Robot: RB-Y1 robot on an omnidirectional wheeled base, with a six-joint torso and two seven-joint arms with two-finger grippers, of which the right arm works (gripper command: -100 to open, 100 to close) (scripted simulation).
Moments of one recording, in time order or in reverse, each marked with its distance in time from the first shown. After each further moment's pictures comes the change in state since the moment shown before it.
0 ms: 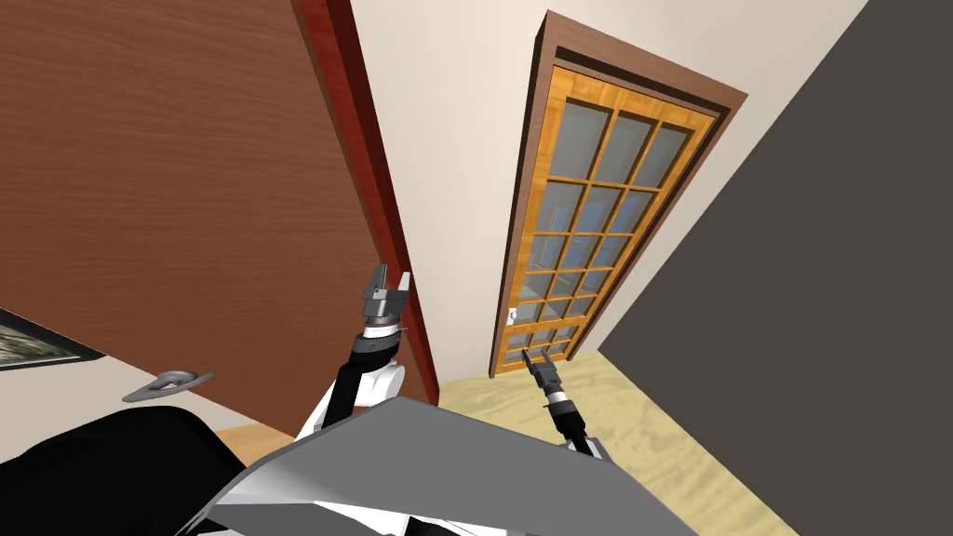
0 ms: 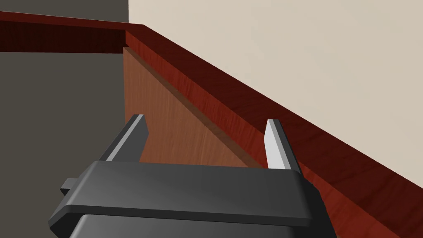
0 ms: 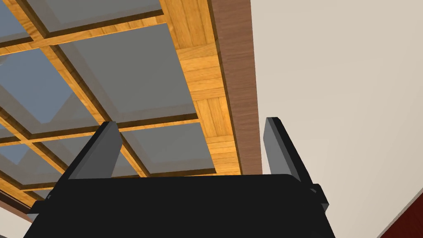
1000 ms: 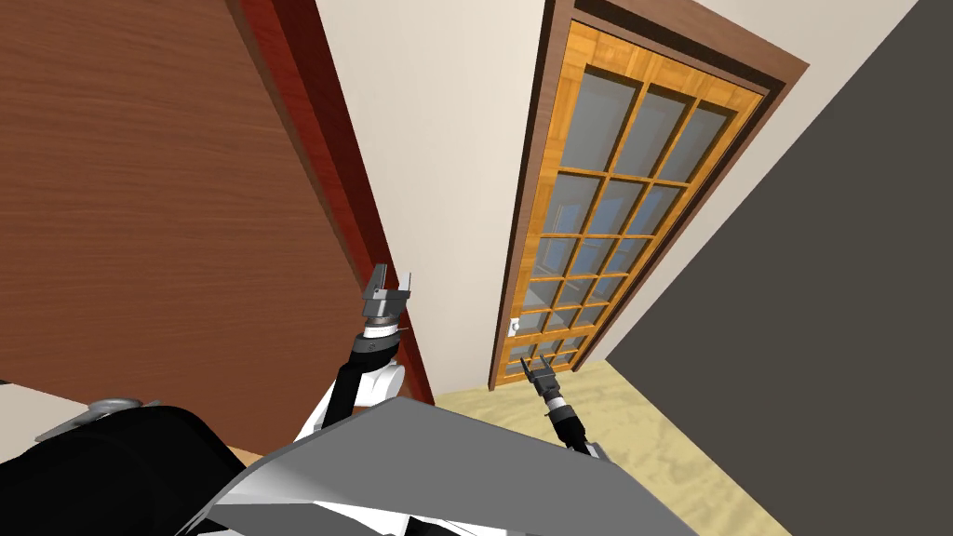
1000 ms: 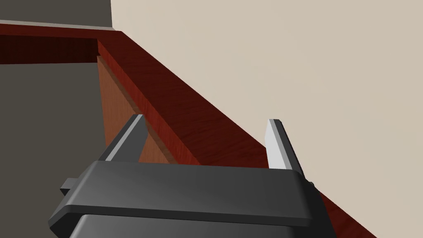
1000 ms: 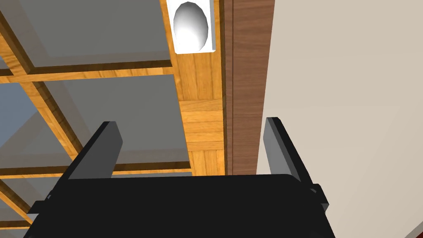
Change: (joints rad) arm -0.066 -0.013 -0.012 0.192 0.045 -0.057 0.138
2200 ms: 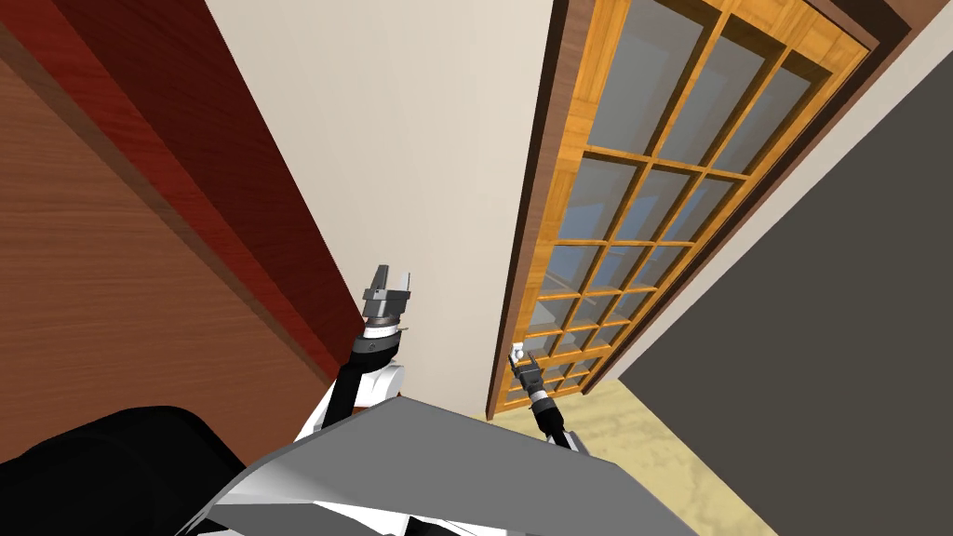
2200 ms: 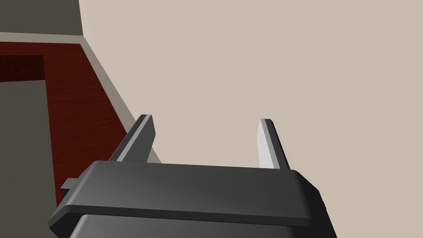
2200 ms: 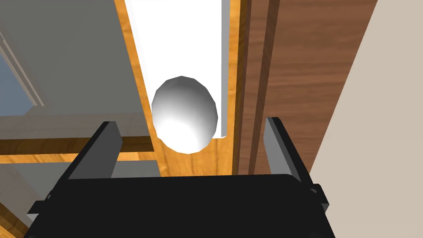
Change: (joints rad) arm -0.043 0.104 0.001 0.049 0.019 0.047 0.117
